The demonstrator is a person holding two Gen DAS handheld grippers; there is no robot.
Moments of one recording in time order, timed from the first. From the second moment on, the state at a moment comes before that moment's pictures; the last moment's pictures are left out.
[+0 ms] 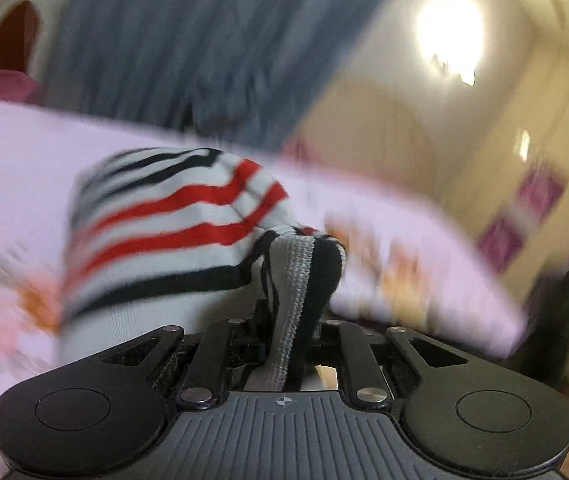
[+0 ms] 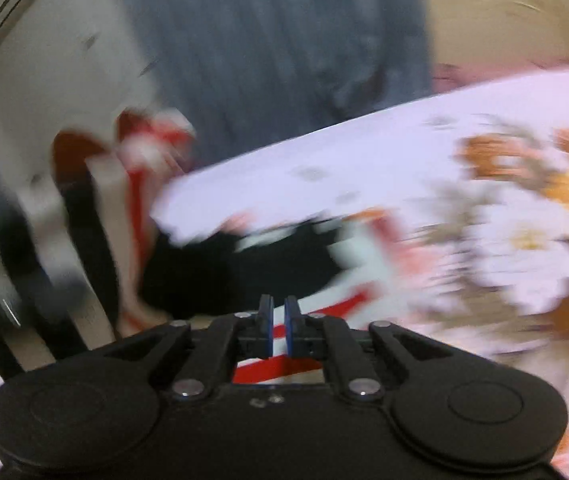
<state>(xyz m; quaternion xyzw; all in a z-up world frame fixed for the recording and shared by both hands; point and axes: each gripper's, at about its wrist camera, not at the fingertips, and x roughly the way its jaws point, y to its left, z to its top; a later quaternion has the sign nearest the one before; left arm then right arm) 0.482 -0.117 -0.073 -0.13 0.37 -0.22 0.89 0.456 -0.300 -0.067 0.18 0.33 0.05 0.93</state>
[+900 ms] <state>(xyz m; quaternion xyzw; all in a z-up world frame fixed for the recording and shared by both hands) 0.493 -0.048 -0.082 0.01 0.34 -0.14 0.93 0.498 -0.295 -0.088 0.16 0.37 0.17 0.90</state>
